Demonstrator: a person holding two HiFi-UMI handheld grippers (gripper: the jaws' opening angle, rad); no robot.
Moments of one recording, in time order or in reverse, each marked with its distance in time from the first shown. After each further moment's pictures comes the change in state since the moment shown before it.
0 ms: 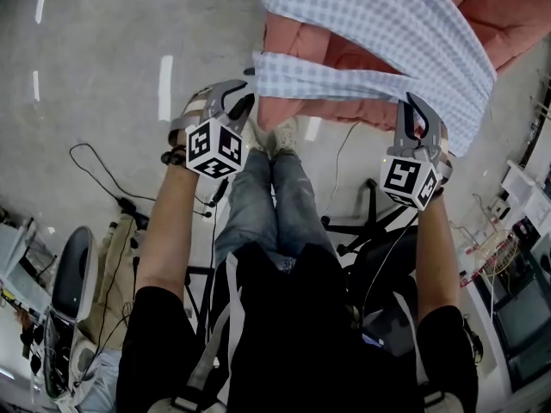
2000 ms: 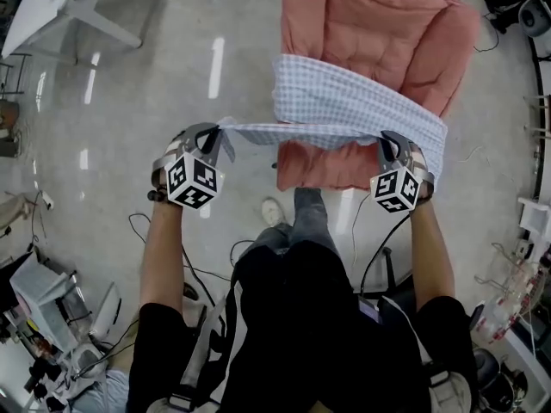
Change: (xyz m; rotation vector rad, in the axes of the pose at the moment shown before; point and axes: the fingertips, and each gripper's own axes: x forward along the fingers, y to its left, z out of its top) left arm -0.241 0.190 0.123 0.139 0.093 0.279; right arm -0.050 -0.115 0.082 0.015 -0.057 0.047
